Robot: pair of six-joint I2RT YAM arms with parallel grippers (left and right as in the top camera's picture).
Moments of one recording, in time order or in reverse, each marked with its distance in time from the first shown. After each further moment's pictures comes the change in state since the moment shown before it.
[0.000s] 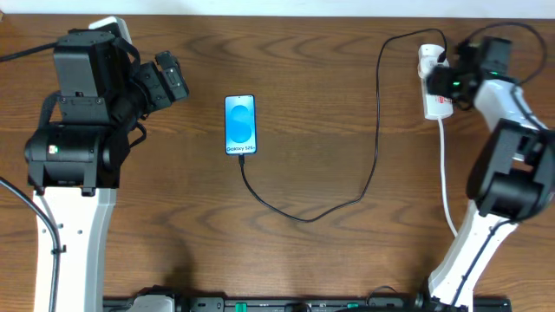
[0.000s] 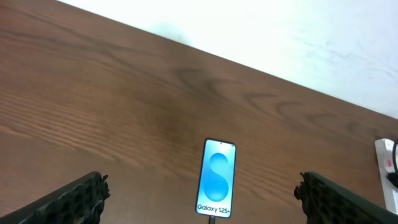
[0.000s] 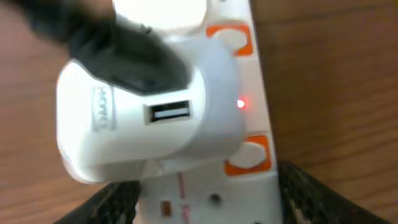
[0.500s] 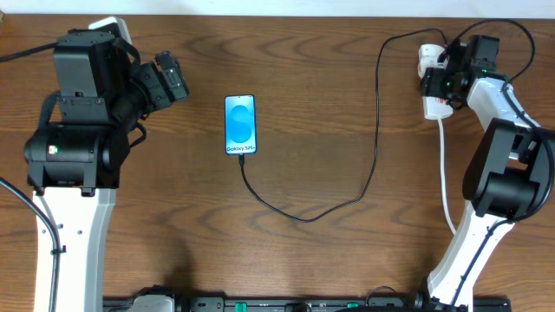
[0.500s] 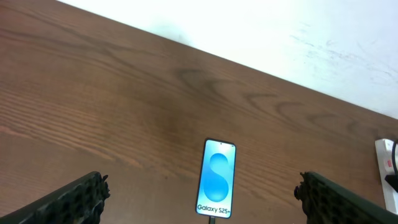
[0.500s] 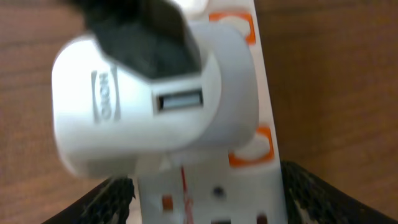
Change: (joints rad) left arm 0.000 0.000 0.000 0.000 0.000 0.000; right arm 0.018 -0.034 -0.006 -0.063 0.078 -0.008
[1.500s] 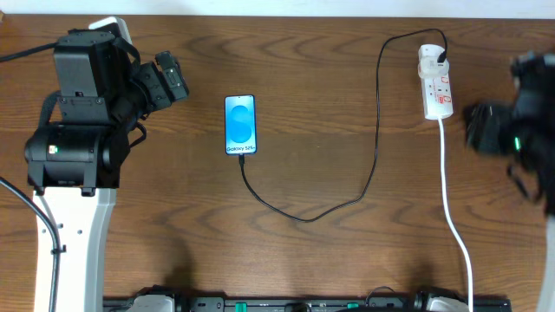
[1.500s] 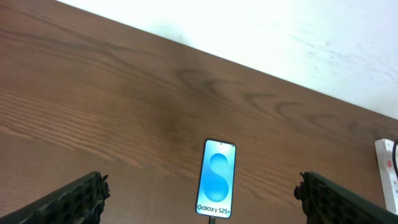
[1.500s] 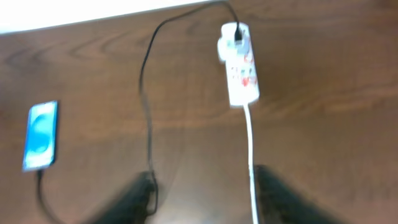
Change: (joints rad) left arm 0.000 0.000 0.000 0.000 0.000 0.000; right arm 0.040 -1.059 -0.017 -0.818 -0.057 0.018
